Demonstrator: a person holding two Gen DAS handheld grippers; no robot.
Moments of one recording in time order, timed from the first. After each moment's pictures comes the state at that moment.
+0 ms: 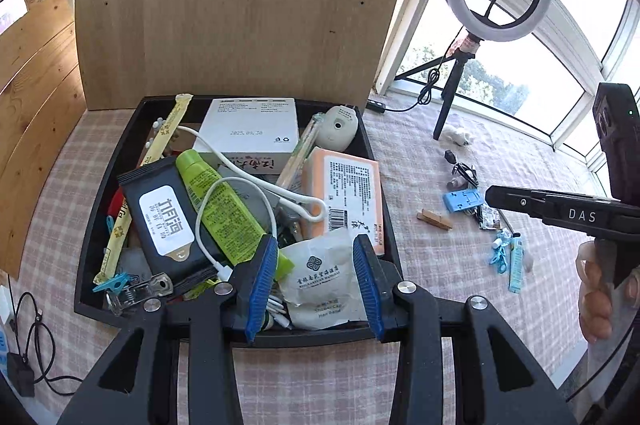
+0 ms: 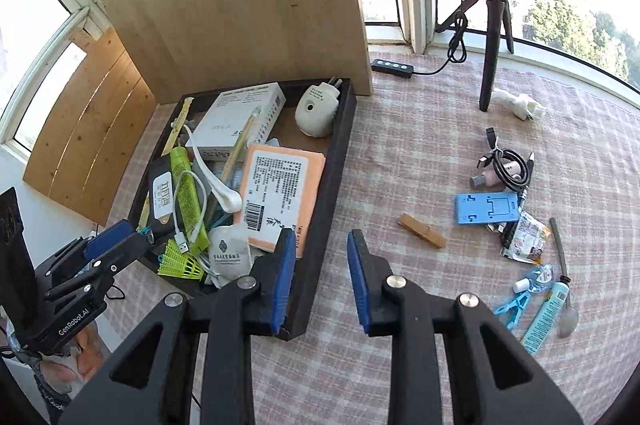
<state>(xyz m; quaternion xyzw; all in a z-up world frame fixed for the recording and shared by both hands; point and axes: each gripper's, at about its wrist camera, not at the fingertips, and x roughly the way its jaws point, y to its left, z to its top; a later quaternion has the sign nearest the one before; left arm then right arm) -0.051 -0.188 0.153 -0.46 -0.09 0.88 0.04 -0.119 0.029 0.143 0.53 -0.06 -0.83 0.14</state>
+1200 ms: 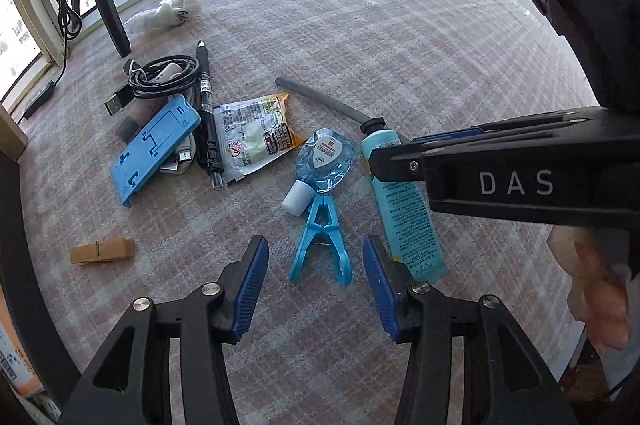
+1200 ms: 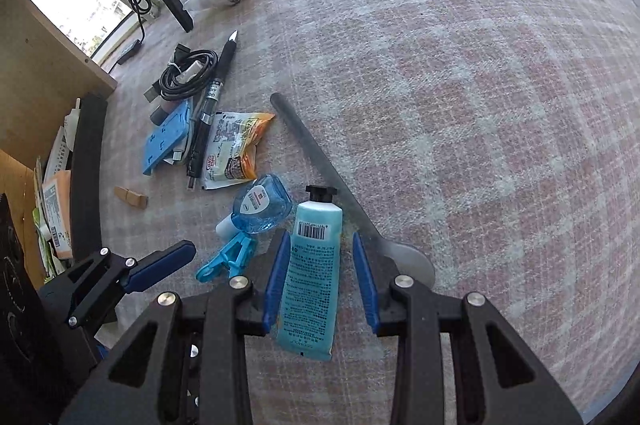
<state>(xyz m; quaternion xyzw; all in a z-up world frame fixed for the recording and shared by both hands) -0.125 0.142 0.031 -0.56 0.12 0.77 0.28 -0.095 0.272 0.008 0.61 -0.20 -0.77 -0.03</state>
